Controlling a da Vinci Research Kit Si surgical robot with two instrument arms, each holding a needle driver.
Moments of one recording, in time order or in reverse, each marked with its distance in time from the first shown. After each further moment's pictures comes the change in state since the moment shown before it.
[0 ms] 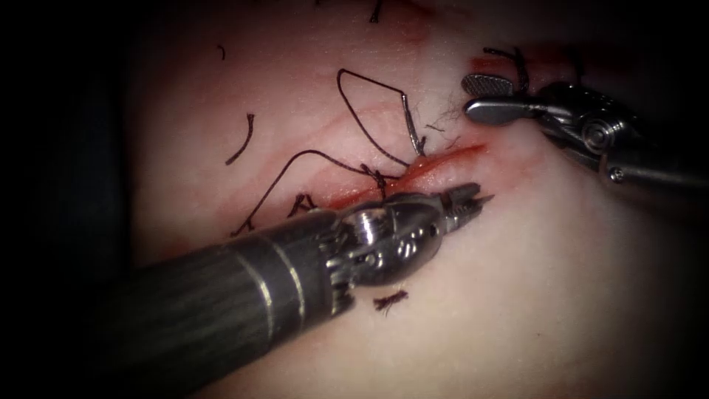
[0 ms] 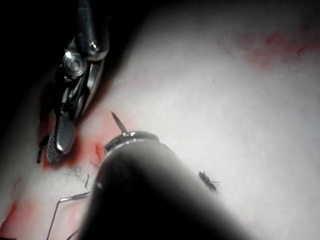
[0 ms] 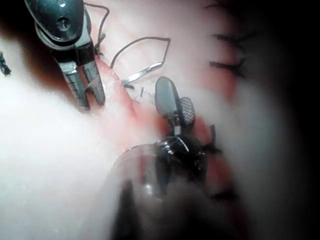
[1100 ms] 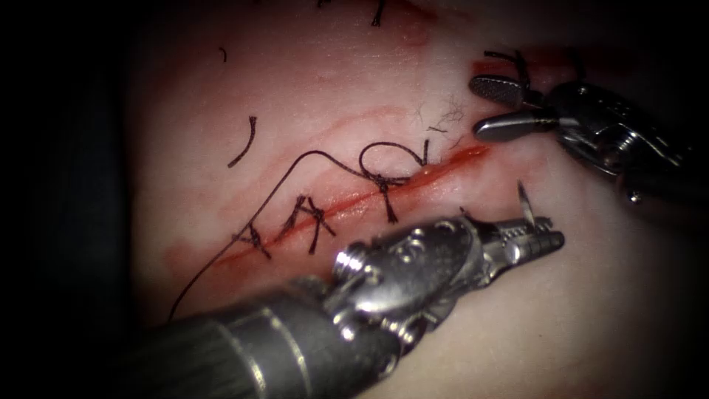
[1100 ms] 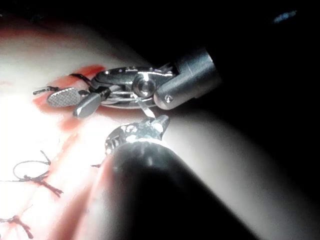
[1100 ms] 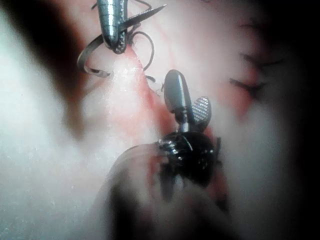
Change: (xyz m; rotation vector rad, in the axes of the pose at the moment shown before) right arm 0.002 -0.003 -0.001 0.165 -0.113 -0.270; left arm 0.008 0.000 -0.006 -0.550 0.532 -1.113
